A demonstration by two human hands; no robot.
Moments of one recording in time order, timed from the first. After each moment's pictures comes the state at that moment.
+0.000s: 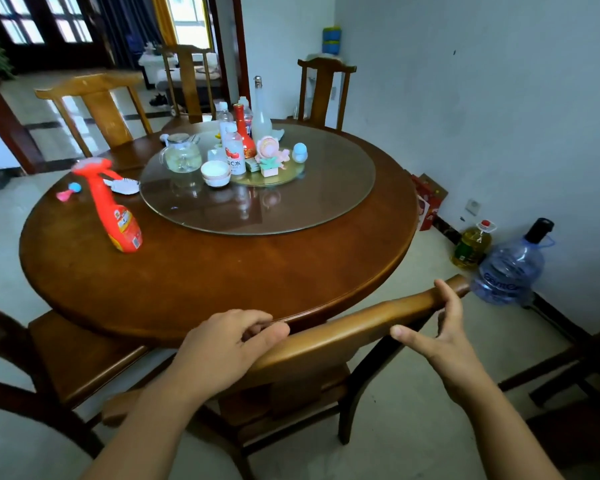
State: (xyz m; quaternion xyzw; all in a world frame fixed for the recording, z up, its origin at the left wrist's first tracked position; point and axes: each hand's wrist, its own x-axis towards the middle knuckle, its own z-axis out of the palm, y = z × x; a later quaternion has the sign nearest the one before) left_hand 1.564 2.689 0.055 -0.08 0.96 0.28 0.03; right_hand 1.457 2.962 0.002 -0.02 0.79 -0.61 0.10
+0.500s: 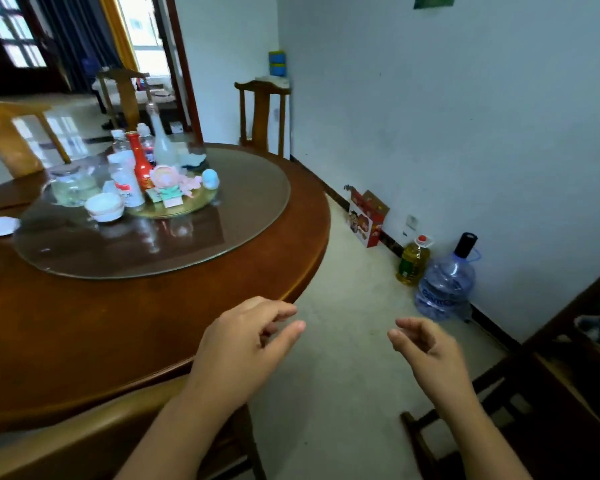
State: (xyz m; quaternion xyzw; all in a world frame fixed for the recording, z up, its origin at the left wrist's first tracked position) left_hand 1.387 2.956 0.075 0.01 0.94 0.31 -0.14; right_hand 1.313 3.192 0.005 0.01 0.81 -0.58 -0.01
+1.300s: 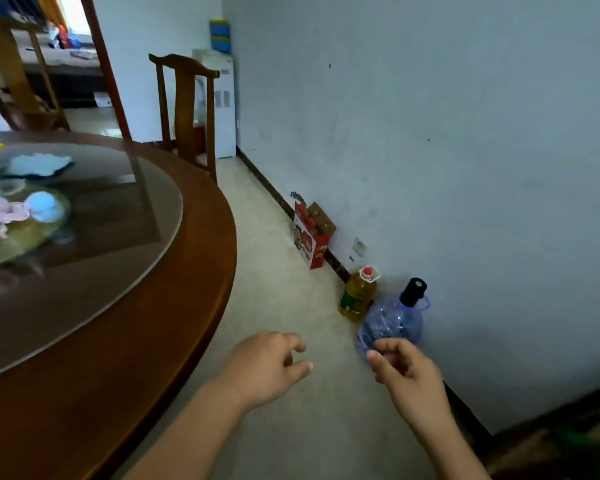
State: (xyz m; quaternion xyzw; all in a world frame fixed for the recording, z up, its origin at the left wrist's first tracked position) left_hand 0.949 3.113 0.009 0.06 0.95 0.29 0.13; right_hand 0.942 3.330 -0.013 0.05 0.84 -0.54 0.00
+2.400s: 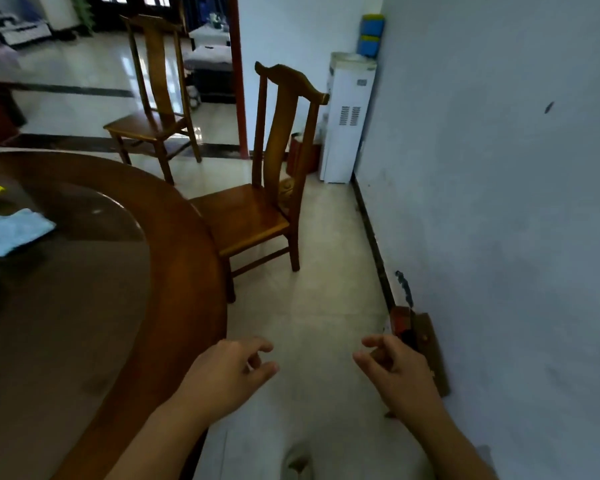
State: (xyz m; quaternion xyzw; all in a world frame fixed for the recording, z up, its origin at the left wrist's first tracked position) left_hand 0.311 2.902 -0.035 -0.23 0.92 0.31 0.07; right_hand 0.167 3.104 -0.043 -0.22 0.87 -0.40 0.17
